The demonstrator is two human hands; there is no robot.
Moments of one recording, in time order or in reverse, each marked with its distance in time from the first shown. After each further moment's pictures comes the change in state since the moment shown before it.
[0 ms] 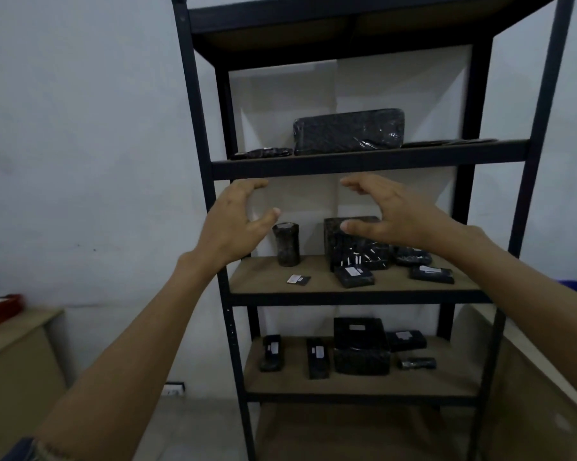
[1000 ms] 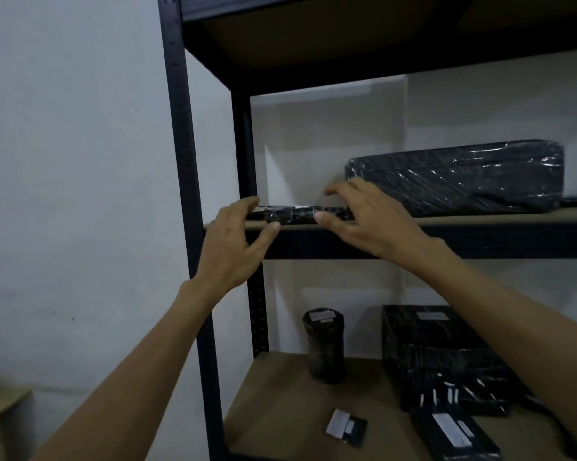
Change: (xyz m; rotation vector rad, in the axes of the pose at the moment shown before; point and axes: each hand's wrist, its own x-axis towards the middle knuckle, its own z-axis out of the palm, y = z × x) left_hand 0.241 -0.229 0.119 0.091 0.211 0.020; right_hand 0.344 0.121 0.140 -0.066 0.245 -0.109
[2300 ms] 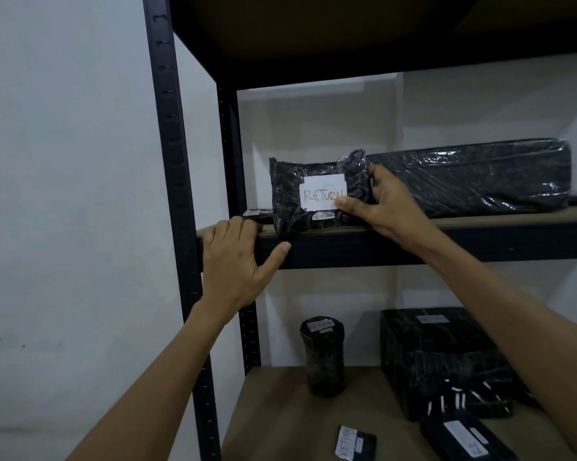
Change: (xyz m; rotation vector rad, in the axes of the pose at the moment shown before) left_hand 0.008 -0.062 0.047 0.301 0.163 0.201; right_hand 0.031 0.021 0.030 0.794 0.143 0.291
